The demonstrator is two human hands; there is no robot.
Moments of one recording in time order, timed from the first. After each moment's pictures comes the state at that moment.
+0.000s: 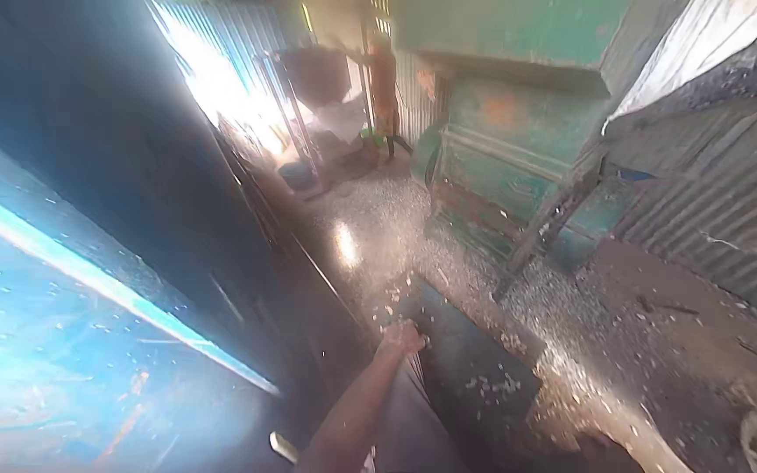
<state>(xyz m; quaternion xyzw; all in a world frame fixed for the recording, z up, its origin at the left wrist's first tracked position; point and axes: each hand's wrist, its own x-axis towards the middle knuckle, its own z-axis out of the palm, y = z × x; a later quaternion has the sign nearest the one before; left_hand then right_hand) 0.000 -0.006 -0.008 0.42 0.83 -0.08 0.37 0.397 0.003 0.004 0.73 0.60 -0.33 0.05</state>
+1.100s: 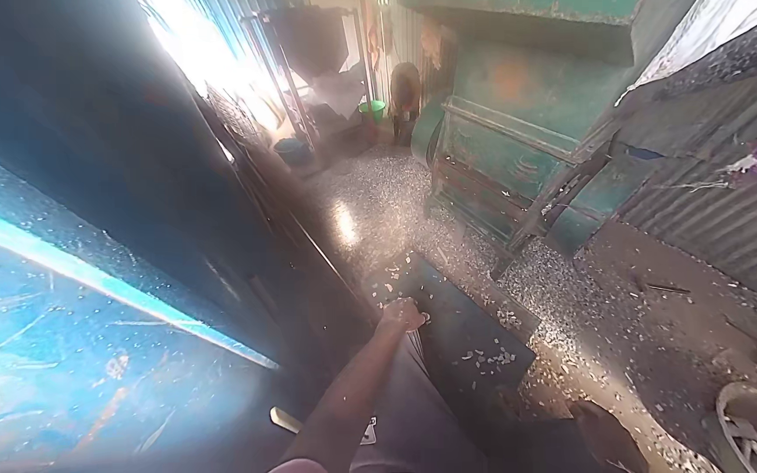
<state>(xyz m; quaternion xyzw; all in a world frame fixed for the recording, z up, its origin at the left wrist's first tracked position) -0.004 0.000 -0.016 0.42 0.83 -0.08 0.36 0.424 0.025 -0.060 0.73 0.61 -0.31 0.04</state>
